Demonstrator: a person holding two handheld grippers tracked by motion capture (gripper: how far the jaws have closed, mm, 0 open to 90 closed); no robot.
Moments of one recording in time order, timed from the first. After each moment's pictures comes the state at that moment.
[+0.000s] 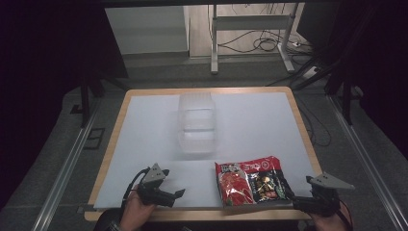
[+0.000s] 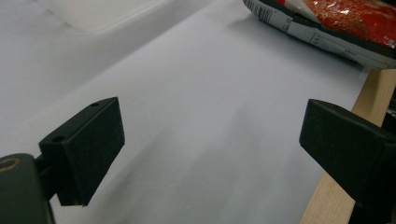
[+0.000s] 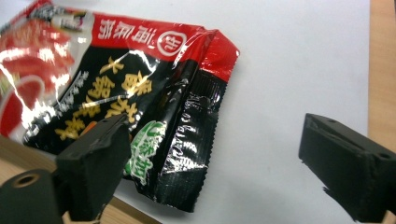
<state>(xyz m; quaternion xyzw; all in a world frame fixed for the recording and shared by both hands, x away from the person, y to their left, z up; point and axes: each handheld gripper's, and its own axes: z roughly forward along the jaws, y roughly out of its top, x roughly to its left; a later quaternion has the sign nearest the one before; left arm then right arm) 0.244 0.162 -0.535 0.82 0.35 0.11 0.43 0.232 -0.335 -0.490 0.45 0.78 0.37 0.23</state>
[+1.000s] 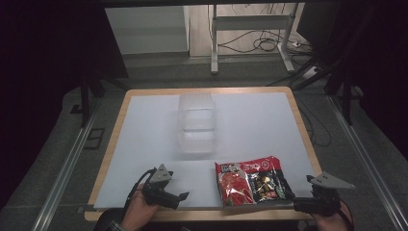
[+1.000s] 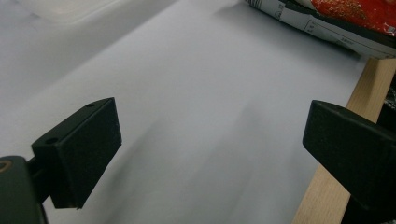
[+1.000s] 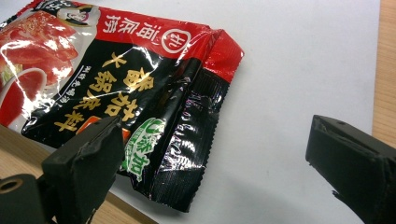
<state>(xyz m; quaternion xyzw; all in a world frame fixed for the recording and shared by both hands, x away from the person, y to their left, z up) 0.248 0.148 -0.535 0.84 0.35 0.09 0.41 0.235 -0.338 -0.491 0.43 0.79 0.37 0.22</state>
